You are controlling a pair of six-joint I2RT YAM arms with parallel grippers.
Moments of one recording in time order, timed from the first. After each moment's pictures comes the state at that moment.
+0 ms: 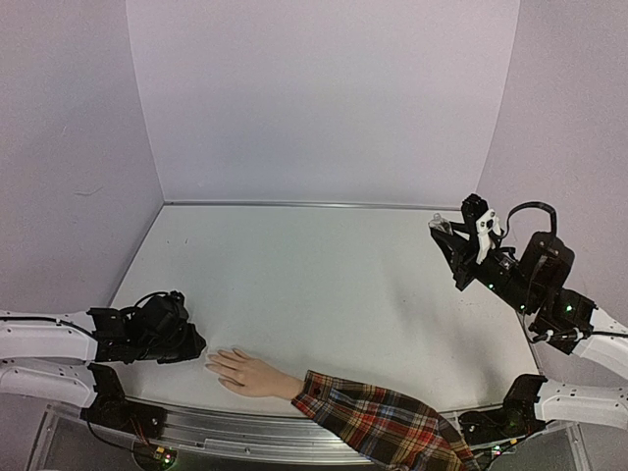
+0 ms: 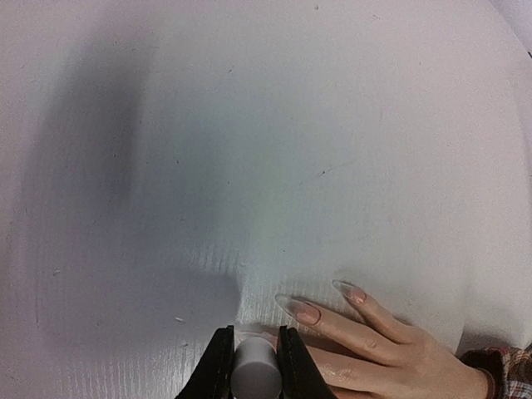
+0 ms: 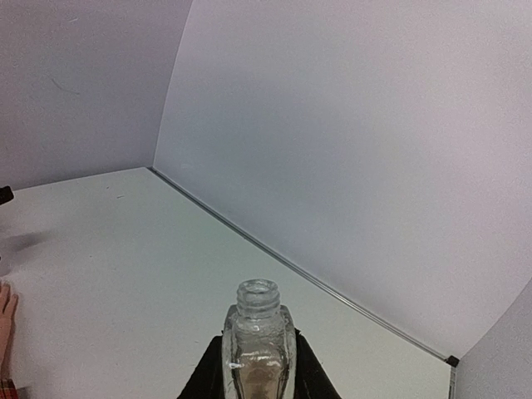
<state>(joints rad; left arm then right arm) -0.91 0.94 0.34 -0.35 -0.24 -1.02 0.77 0.70 0.61 0.10 0.15 -0.31</state>
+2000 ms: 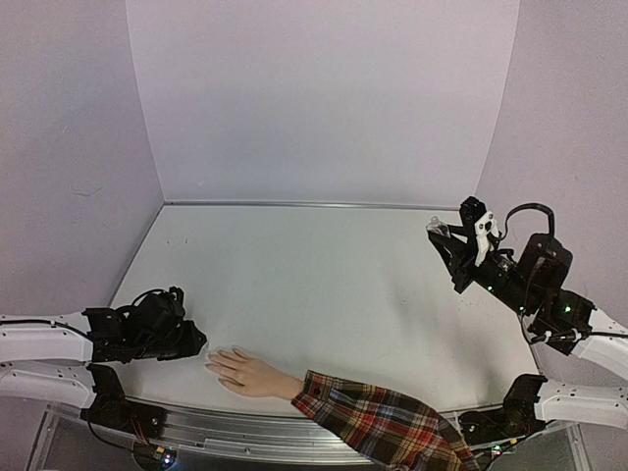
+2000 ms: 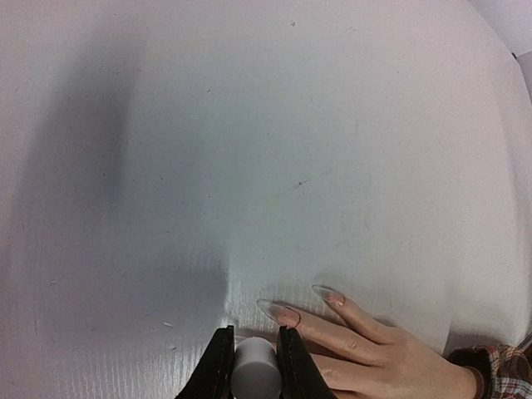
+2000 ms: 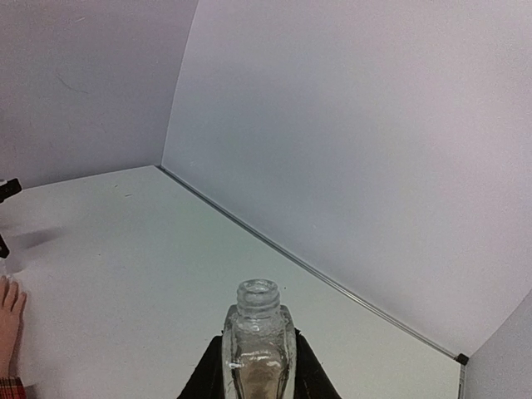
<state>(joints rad) -0.91 0.90 0.34 -0.34 -0.25 -0.99 0.77 0.70 0.60 0.10 0.13 -0.29</state>
